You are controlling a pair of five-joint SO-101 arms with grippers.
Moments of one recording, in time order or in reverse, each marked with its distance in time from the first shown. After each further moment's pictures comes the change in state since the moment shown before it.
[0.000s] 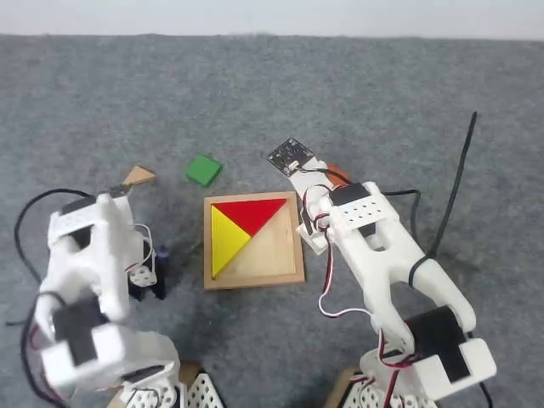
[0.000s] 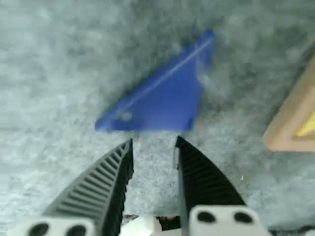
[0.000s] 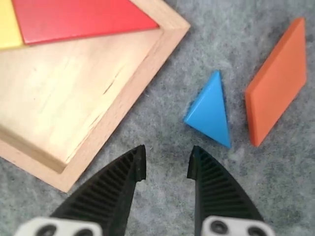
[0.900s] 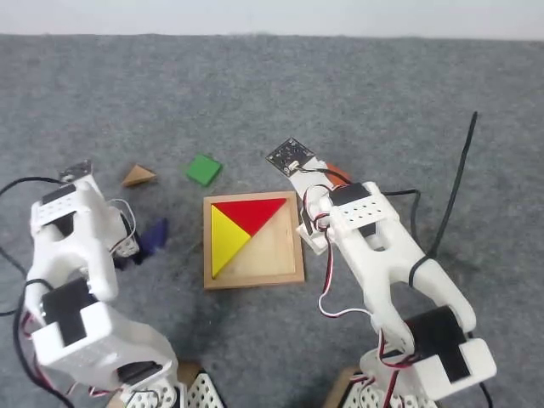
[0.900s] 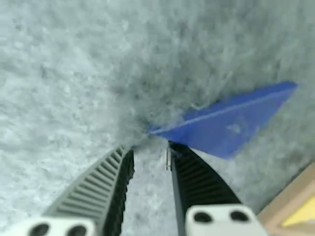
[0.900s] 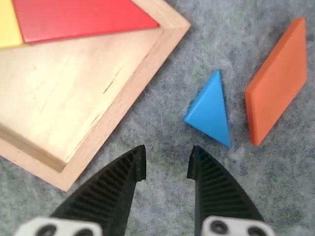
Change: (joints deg) left arm -4.3 5.3 -9.7 -11.4 11.2; right arm 0.0 0.0 0.0 0.0 0.0
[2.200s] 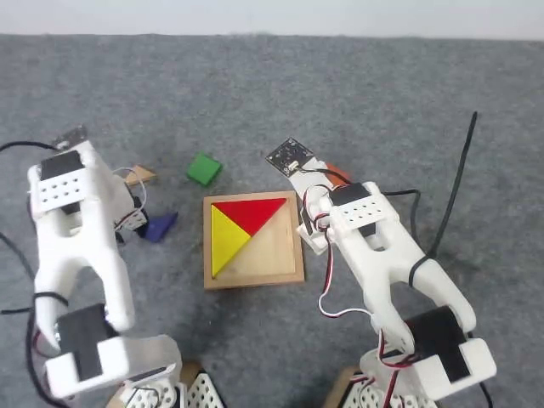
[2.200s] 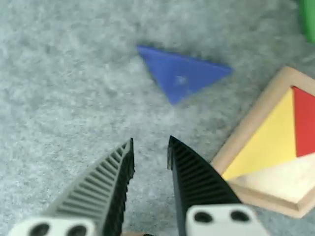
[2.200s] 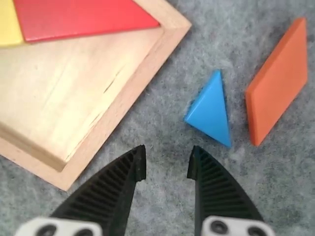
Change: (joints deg) left arm 8.9 -11.4 -11.3 20.3 10.5; right arm 0.0 0.0 0.0 0.0 0.3
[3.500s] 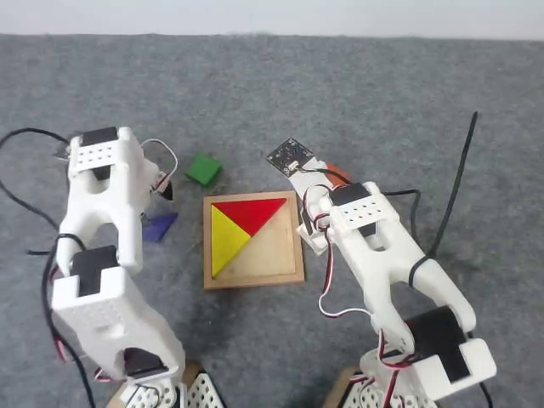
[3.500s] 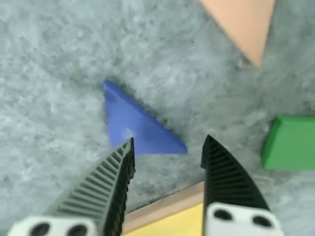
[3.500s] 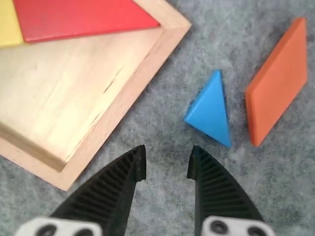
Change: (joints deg) left arm 5.5 23.5 -15.7 -6.8 39.7; right arm 0.0 0.0 0.0 0.0 0.0
